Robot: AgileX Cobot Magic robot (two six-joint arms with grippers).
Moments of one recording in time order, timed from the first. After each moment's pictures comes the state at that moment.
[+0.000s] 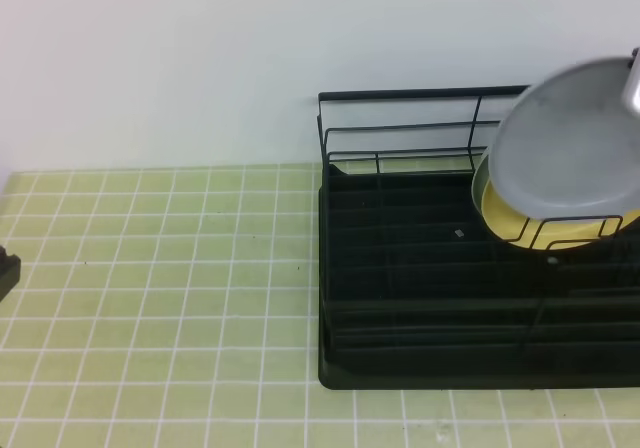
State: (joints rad) left arm -0.72 0.45 -0.65 0.53 0.46 -0.24; right arm 0.07 1.48 -1.18 0.61 0.26 -1.79
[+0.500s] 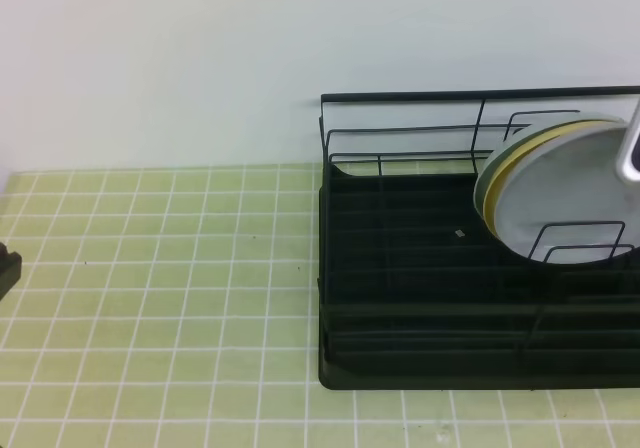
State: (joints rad) left arm -0.72 0.45 -0.65 0.53 0.43 -0.24; right arm 0.07 1.48 -1.02 0.62 0.16 -1.80
